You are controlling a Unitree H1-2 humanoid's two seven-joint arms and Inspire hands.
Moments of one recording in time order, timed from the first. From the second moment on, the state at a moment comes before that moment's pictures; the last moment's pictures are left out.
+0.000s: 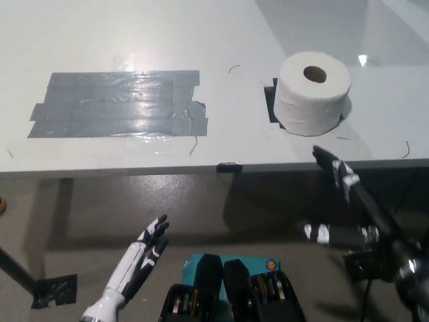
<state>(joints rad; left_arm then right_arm) -0.07 0.18 -0.15 0.22 0.21 -0.21 -0.09 -0.11 -0.12 0.01 -0.28 -0.13 0.14 0.34</state>
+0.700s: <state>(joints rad) 0.00 0.15 -0.15 0.18 0.14 -0.21 -0.10 0.03 -0.08 -0.02 0.15 -0.14 -0.18 0.18</state>
